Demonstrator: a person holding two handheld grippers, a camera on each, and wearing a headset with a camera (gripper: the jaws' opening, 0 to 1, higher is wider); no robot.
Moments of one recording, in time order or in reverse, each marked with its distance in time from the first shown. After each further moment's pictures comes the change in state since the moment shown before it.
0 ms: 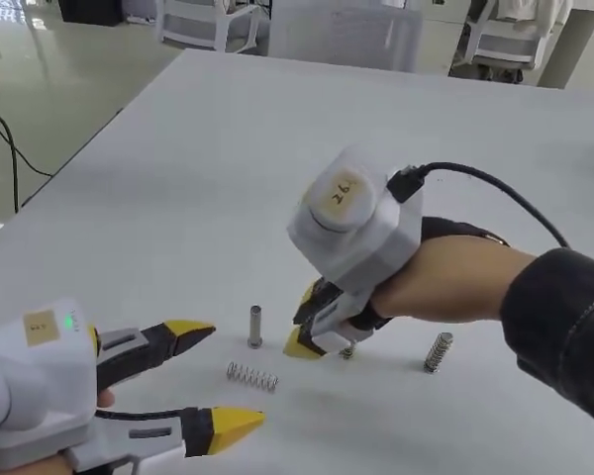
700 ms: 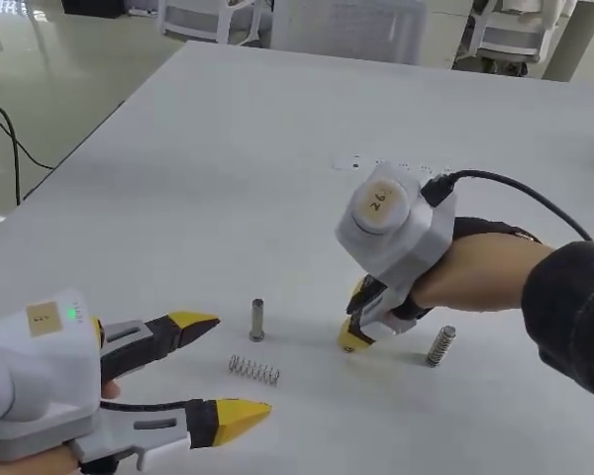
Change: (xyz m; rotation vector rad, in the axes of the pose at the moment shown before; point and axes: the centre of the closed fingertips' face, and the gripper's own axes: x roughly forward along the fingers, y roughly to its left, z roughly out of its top) left arm 0.002 0.000 0.003 -0.007 -0.011 -0.002; right arm -0.008 -0.047 -0.052 0.056 0.100 -0.086
